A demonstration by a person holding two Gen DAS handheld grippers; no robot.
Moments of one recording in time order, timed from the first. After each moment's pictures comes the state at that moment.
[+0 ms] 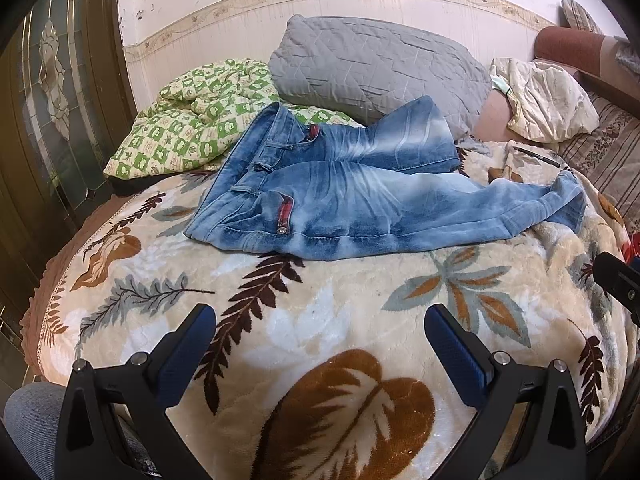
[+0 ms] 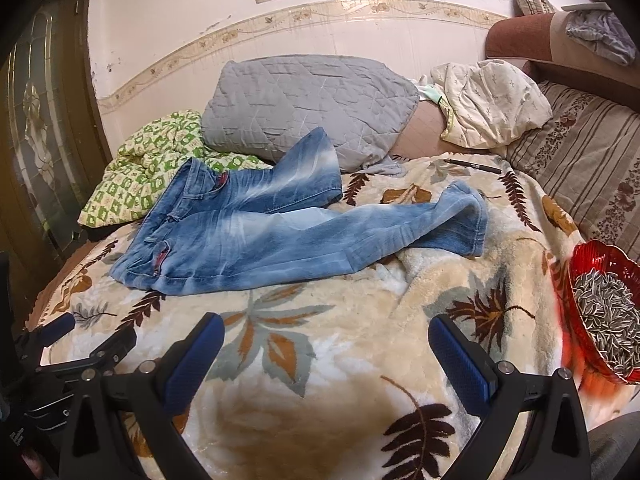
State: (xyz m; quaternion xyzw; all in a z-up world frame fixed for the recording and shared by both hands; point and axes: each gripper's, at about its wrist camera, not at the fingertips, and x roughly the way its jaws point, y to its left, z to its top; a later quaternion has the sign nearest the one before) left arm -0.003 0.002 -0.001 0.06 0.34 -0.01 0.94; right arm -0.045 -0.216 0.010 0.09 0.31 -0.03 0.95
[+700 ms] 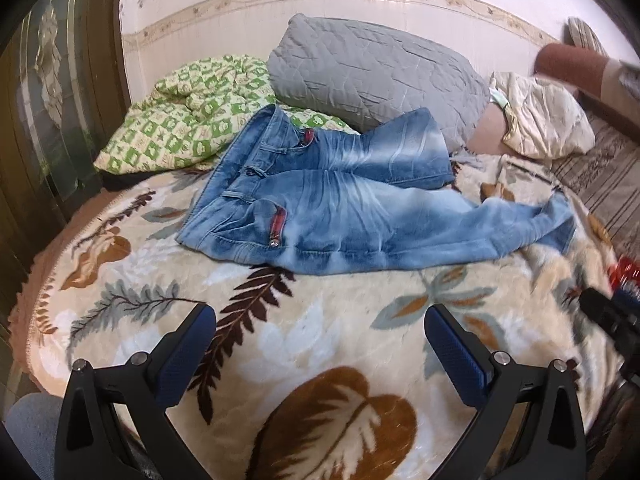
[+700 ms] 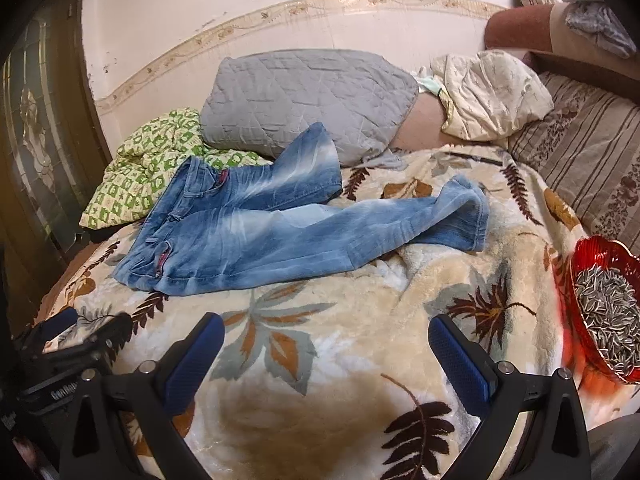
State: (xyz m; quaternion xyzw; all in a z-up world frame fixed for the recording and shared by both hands) left arm 0.014 0.006 0.017 0.02 0.36 -0.03 0.93; right arm -0.037 -0.222 0.015 0.11 0.33 -0.02 0.94
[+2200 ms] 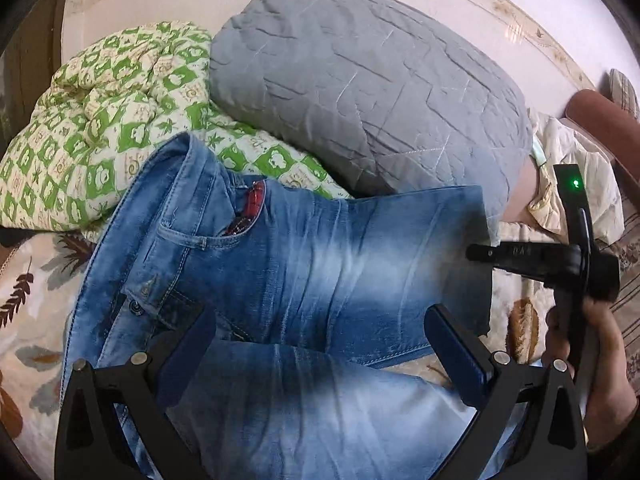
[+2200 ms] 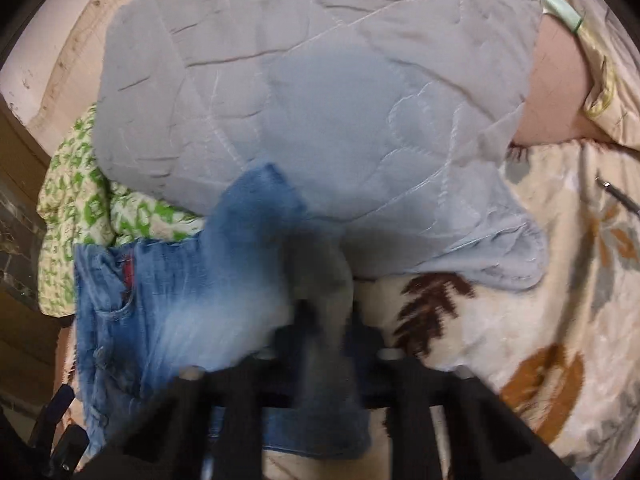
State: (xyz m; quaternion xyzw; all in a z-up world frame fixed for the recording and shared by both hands) left arm 0.300 -0.016 0.027 -0.05 0.39 -0.09 0.91; right arm 0.392 -0.269 -0.015 0.15 0.47 0.05 0.87
